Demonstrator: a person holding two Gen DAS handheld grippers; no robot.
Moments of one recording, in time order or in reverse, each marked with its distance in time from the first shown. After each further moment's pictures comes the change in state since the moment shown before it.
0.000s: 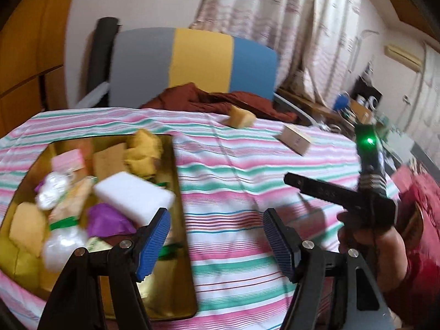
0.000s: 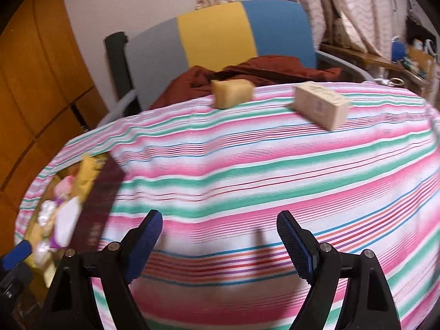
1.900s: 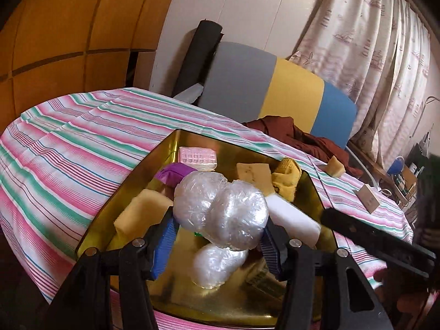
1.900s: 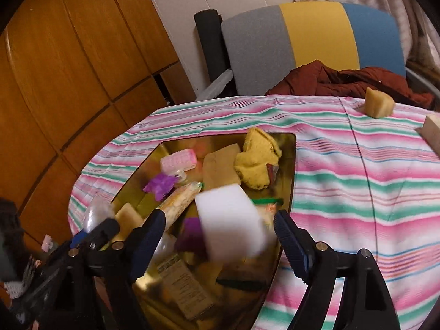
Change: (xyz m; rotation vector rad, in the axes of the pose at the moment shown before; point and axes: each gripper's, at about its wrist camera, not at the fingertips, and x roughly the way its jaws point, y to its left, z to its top) left arm -0.052 0.174 -0.026 -0.340 -0.139 0.266; right arm -0.001 0.205 -0.028 -0.195 0.053 0.363
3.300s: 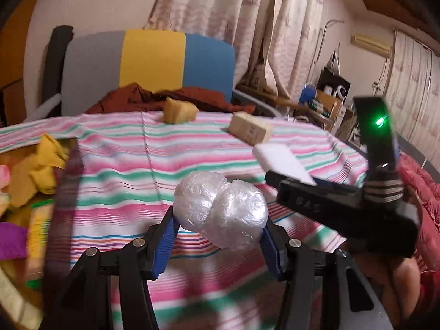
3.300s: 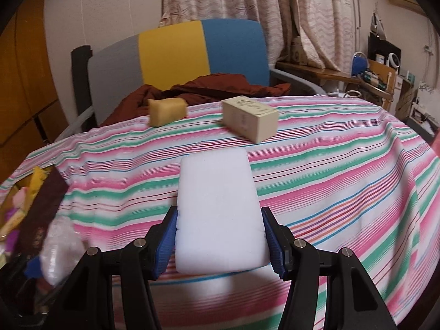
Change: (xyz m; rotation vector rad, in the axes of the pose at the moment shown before) left arm 0.046 -0.256 -0.086 0.411 0.095 -0.428; right arm -0.105 -0.231 -0.032 0.188 -0.147 -0.570
